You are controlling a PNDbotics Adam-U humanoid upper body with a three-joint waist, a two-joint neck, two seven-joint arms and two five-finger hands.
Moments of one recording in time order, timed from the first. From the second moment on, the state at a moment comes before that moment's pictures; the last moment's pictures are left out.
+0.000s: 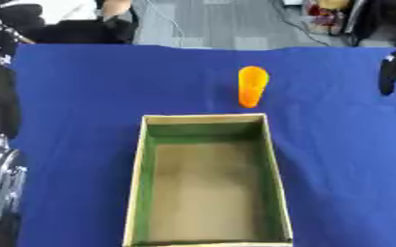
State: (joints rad) left arm -0.39 0.29 -0.03 -1.98 0.05 -0.19 0.23; right arm -0.33 -0.56 0.05 -1.98 0.03 -0.51 0.17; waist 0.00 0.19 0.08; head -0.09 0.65
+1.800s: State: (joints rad) left arm -0.40 0.27 -0.04 -1.98 0.06 -0.20 0.21; right arm -0.90 -0.45 0.34 -1.27 0.94 -0.28 0.03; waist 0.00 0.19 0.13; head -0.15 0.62
